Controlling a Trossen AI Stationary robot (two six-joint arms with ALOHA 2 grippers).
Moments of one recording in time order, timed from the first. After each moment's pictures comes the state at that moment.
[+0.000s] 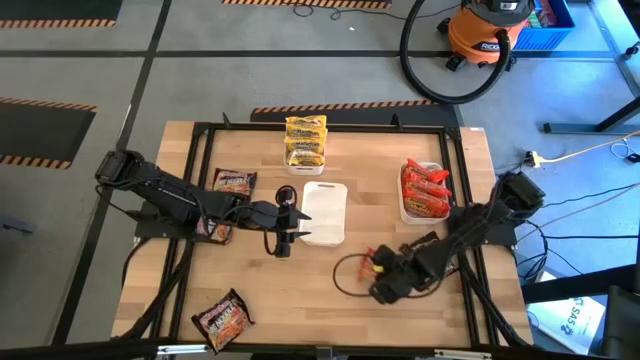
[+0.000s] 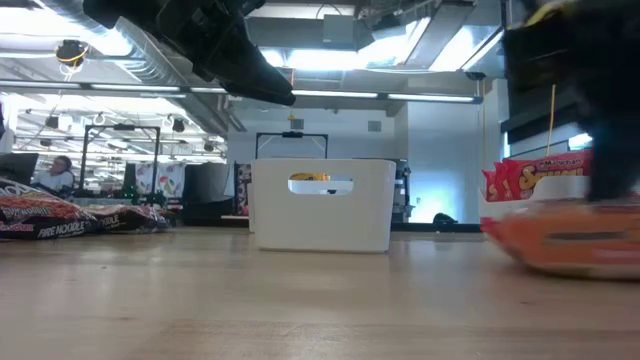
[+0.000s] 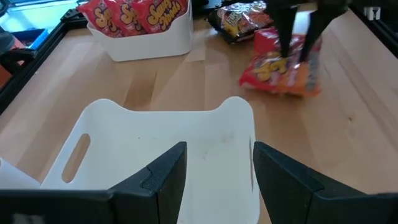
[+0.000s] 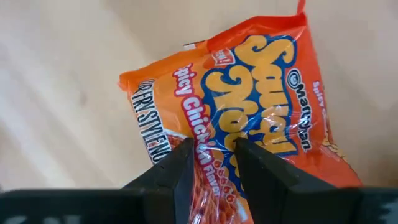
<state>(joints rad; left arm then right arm) -0.21 1.38 0.75 0.13 -0.27 -0.04 0.62 1.68 1.00 -0.64 0.21 1.32</state>
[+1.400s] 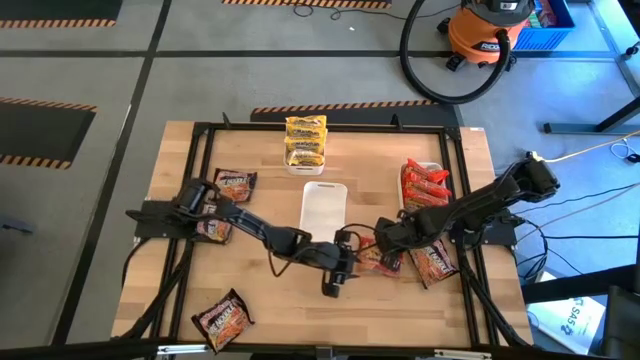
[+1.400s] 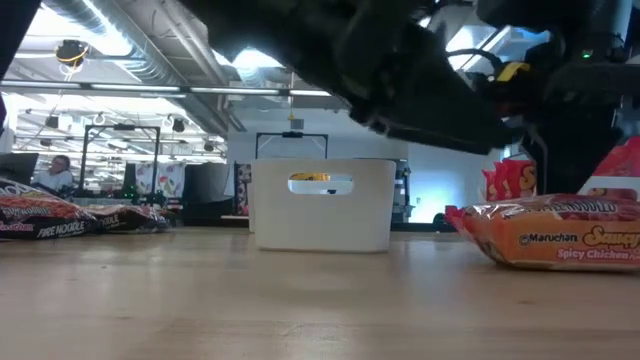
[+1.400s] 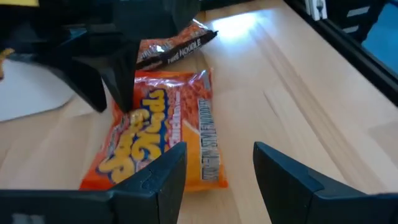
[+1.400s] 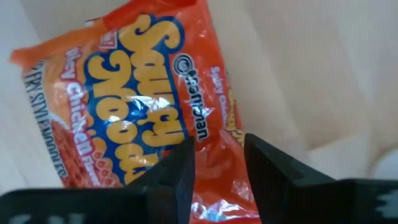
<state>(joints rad) -0.30 2.08 1.31 0.27 -0.16 0.04 0.33 1.47 0.81 -0.65 0.07 0.76</state>
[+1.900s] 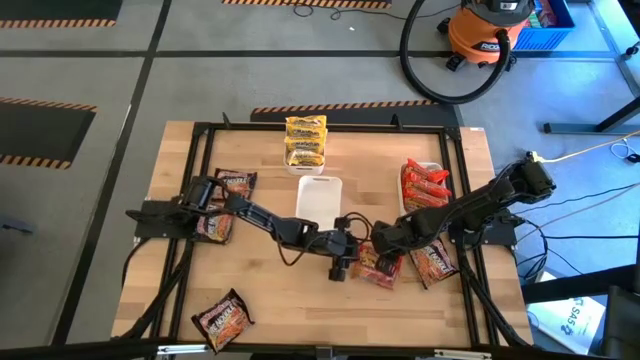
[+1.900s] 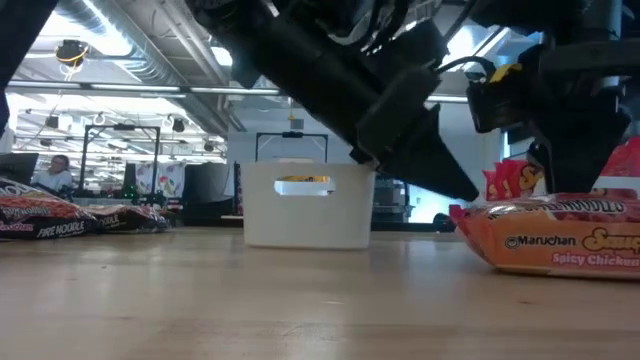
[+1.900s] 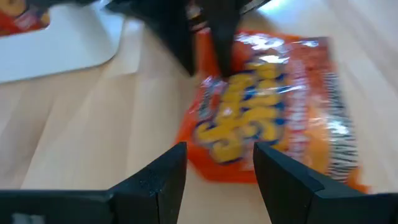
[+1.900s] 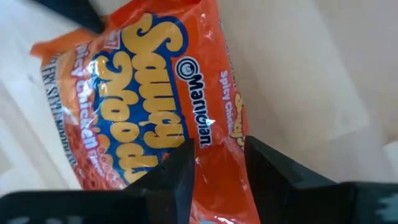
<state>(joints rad) -0.22 2.12 1.33 0.19 -0.20 0.01 0.33 1.51 0.82 -0.57 -0.08 0.86</state>
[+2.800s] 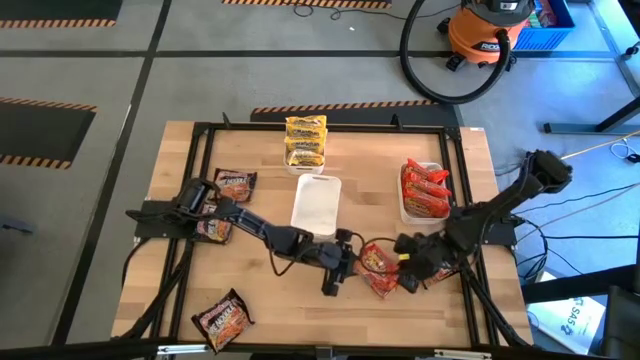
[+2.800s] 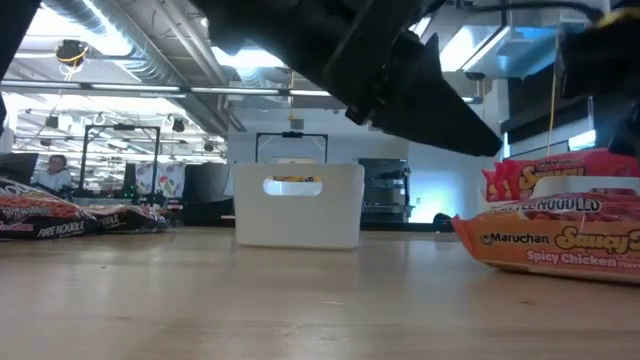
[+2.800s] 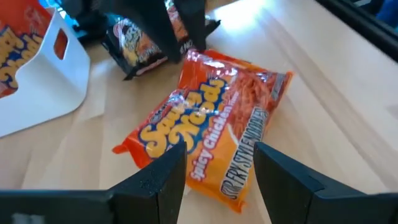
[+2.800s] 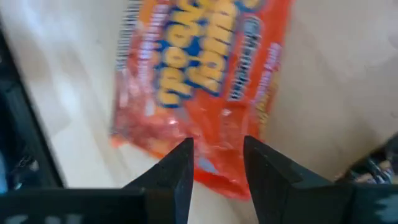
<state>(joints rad) -0.30 2.07 1.33 0.21 -0.18 0.13 0.63 1.28 0.64 -0.44 0.11 1.16</state>
